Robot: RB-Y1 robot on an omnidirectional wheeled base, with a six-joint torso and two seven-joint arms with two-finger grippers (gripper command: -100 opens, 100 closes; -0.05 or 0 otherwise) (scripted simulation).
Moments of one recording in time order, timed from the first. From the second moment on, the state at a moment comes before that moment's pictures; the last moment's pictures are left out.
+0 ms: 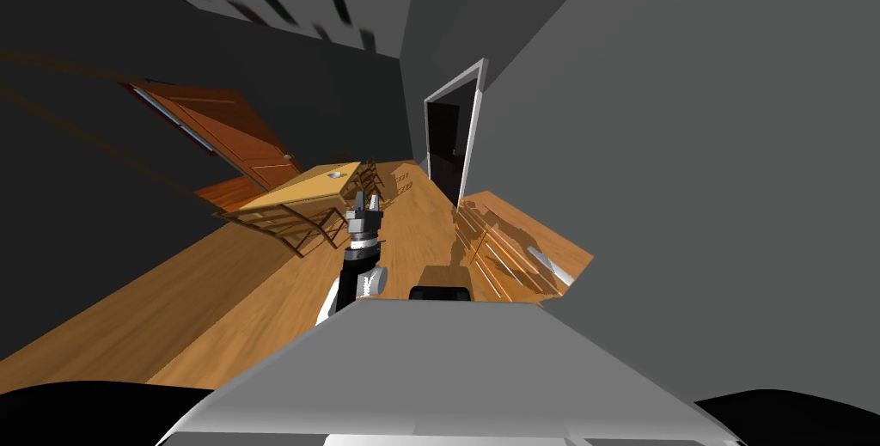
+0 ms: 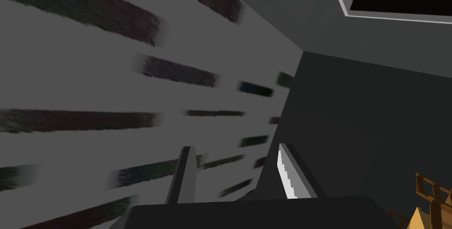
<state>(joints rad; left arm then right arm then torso) 0.46 -0.02 -0.04 -2.20 -0.07 -0.56 0.15 0.76 -1.07 0.56 -1.39 0.29 -0.77 0.24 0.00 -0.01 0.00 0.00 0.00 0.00</state>
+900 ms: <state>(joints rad) 0.46 -0.02 -0.04 -2.20 -0.07 -0.56 0.15 0.77 -1.24 0.62 -1.20 0.36 -0.73 0.25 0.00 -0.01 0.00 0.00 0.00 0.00</state>
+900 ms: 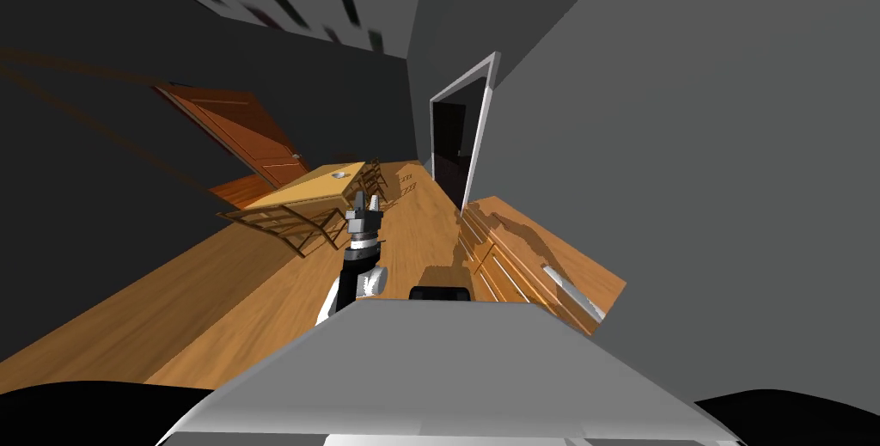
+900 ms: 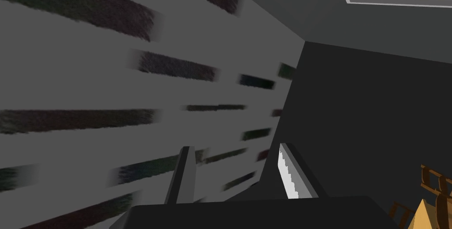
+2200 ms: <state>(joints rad) 0.46 -0.02 -0.04 -2.20 -0.07 -0.56 0.15 0.70 -1.42 0.70 -0.94 0.45 -0.63 0.25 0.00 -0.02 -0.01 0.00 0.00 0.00</state>
